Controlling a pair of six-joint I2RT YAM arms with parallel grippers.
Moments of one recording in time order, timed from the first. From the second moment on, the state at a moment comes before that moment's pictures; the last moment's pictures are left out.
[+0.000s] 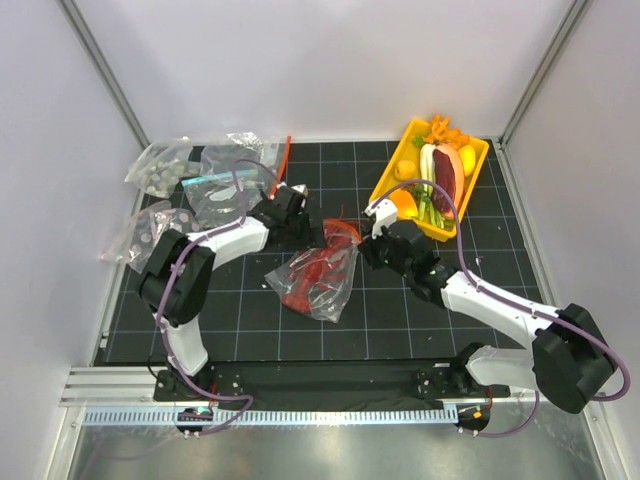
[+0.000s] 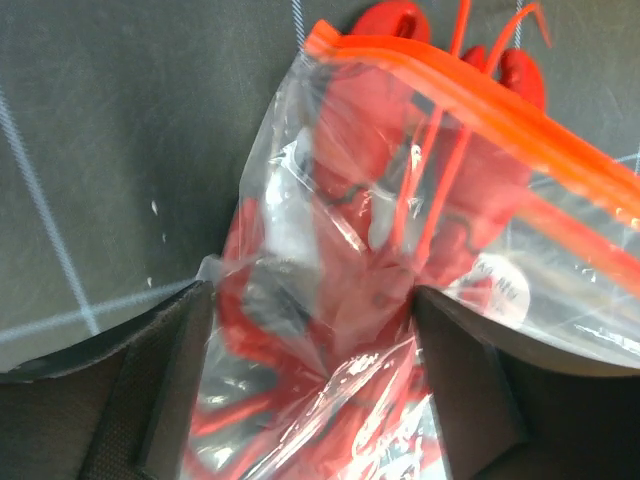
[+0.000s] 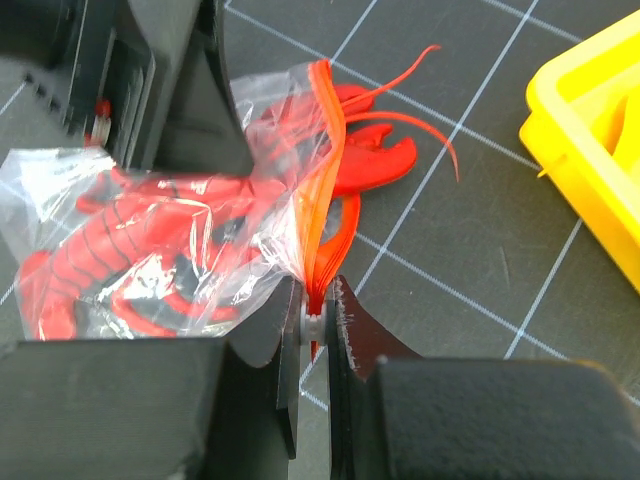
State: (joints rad) left arm -0.58 1.81 1.16 -0.25 0.05 -0.55; right arm 0.65 1.20 0.66 0.10 0.07 0.09
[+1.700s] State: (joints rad) left arm -0.83 1.08 0.68 0.25 -0.34 -0.38; right arm 0.78 0.98 0.60 0.18 0.21 0.13
